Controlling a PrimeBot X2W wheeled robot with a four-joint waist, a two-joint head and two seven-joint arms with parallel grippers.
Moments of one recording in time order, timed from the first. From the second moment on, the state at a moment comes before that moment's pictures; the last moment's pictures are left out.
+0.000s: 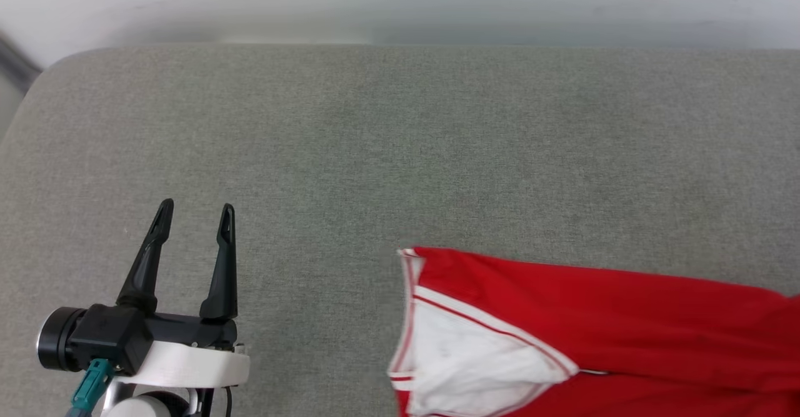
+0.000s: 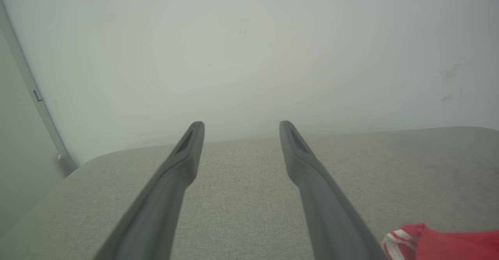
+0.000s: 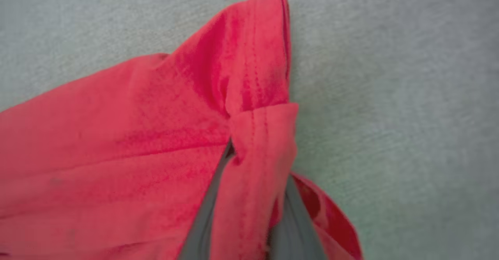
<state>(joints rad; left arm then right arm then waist) -0.03 0.12 0.03 -0.14 -0.13 -0.13 -0.26 -0.03 -0.32 -0.40 0.28 0.55 0.13 0.57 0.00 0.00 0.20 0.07</state>
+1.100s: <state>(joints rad) 0.02 0.11 0.02 -0.12 -0.14 -0.13 -0.26 0.09 -0.06 -0.11 -0.23 0.61 0.13 0.87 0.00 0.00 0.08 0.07</state>
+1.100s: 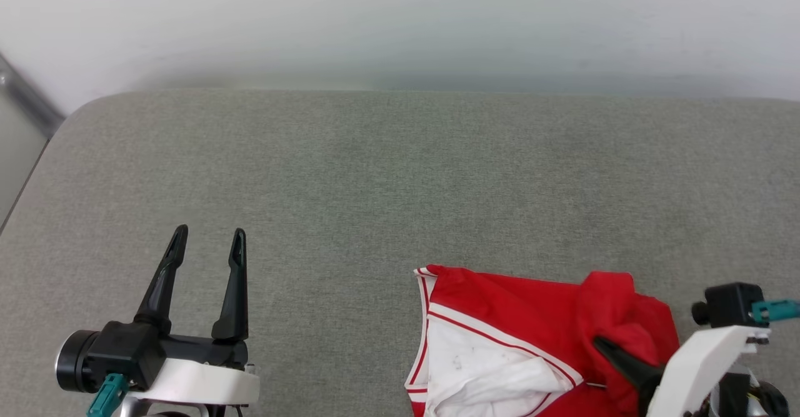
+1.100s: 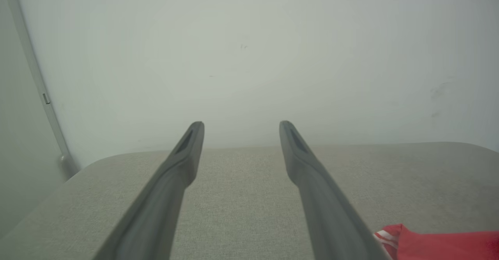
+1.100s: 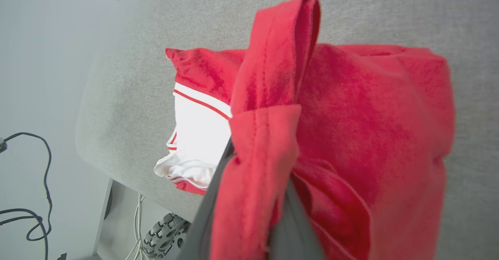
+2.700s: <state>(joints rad) 0.00 0.11 0.00 -0.11 -0.14 -0.13 -0.26 -0.27 -0.22 0.14 -0.08 0.30 0.13 0.43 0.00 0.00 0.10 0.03</state>
